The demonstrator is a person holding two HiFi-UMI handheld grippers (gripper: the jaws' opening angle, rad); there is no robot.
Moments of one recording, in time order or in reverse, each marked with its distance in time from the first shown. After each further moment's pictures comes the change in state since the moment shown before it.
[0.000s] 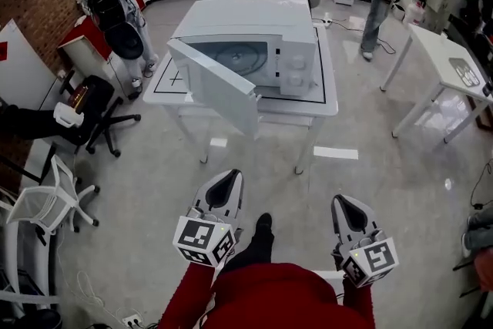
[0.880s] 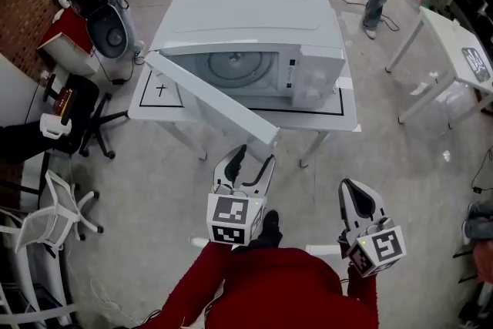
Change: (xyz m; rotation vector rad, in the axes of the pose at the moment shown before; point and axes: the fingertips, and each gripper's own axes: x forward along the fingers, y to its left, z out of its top) left arm 0.136 0.054 -0.025 0.068 0.197 -0.007; right arm 0.105 -0.044 -0.002 0.064 0.119 -0.091
